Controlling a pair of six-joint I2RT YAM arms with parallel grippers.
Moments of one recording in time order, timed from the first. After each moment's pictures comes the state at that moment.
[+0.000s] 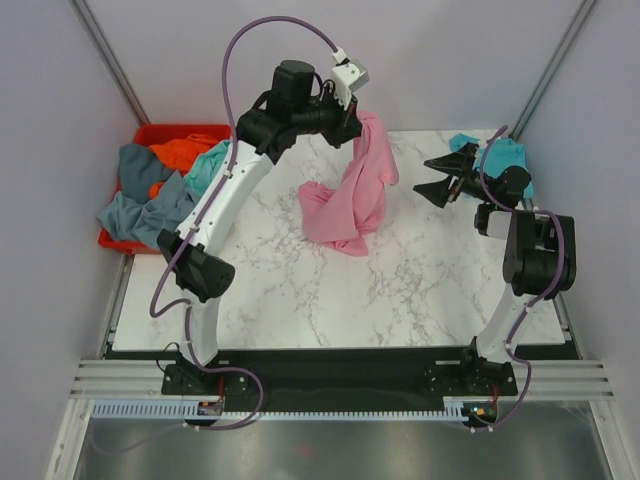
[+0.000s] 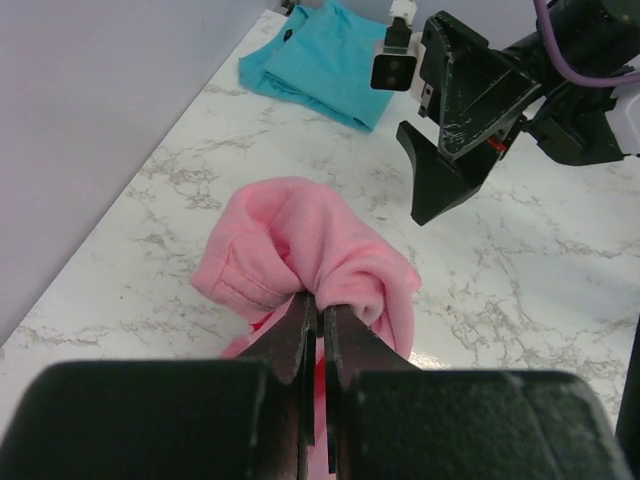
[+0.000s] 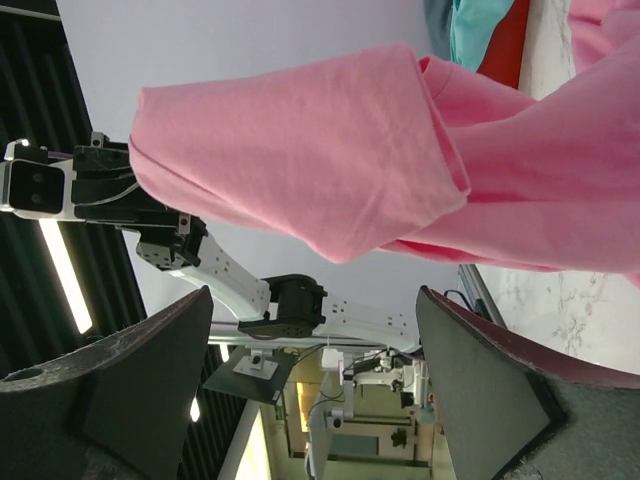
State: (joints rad) left arm -0.57 2.03 2.38 -0.70 0.50 0.18; right arm -0.19 1.92 0.99 1.24 -1.30 1.95
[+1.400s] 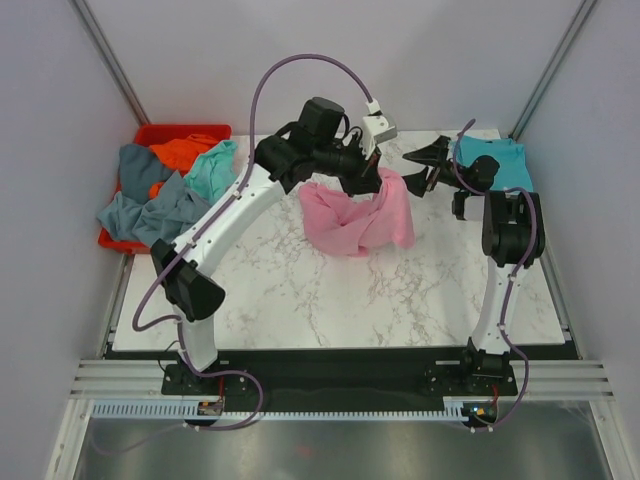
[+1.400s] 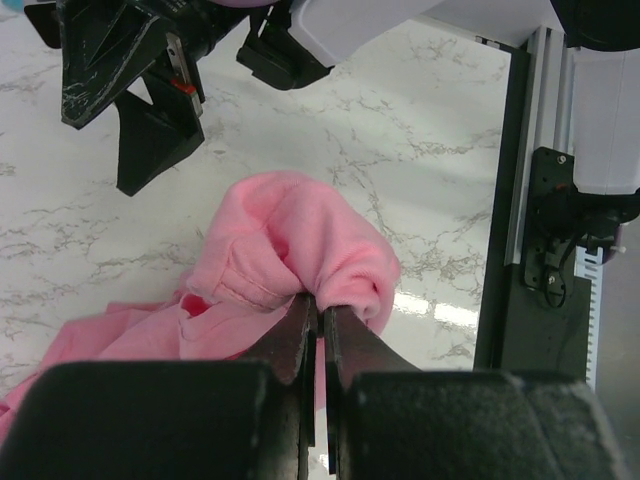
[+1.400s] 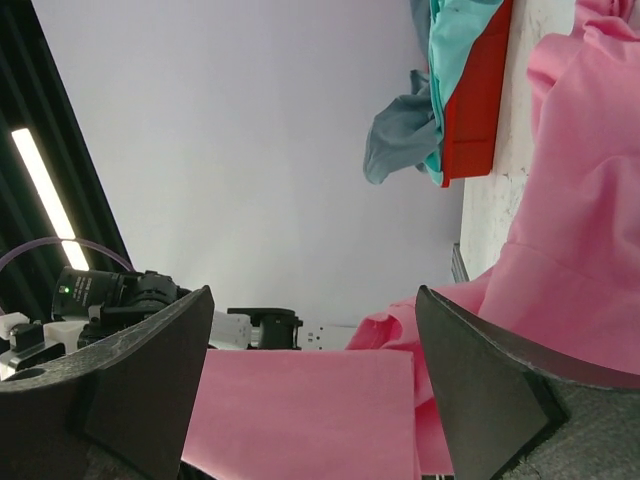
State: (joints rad) left arm -0.72 1.87 2.10 -0.77 0.60 0.20; right arm -0.10 2.27 1.31 1.30 -1.29 2.00
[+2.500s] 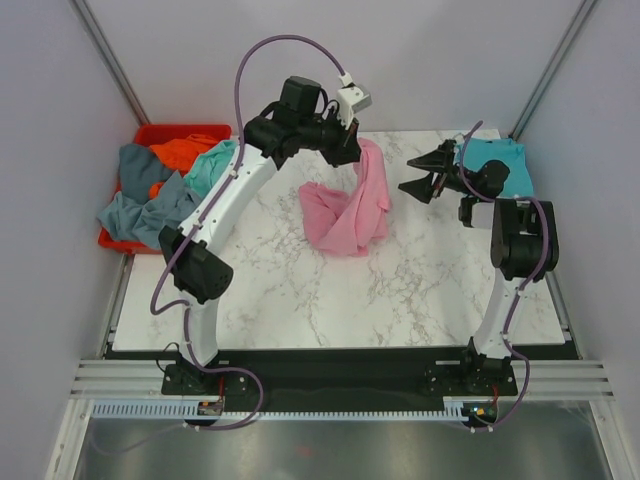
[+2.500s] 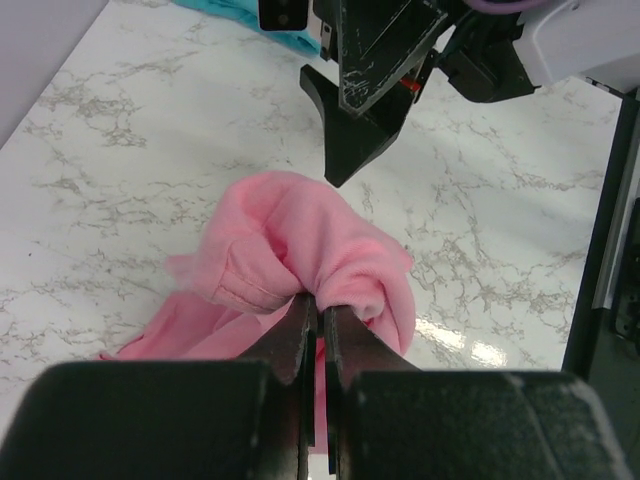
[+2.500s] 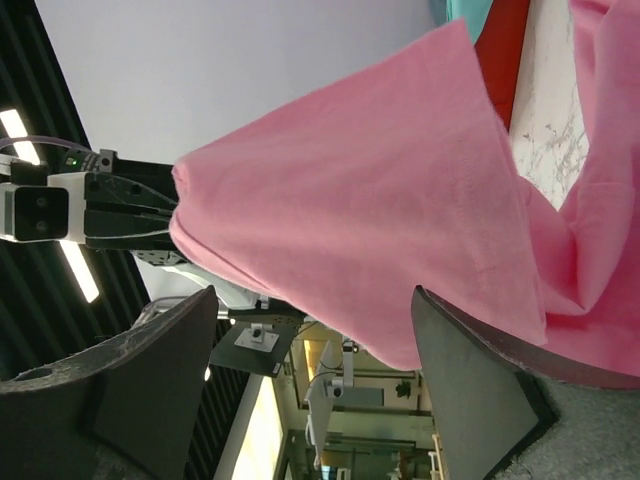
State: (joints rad) left arm -0.56 2.01 2.25 -0.77 0.58 0.20; right arm -0.11 2.08 1.13 1.31 -1.32 2.00
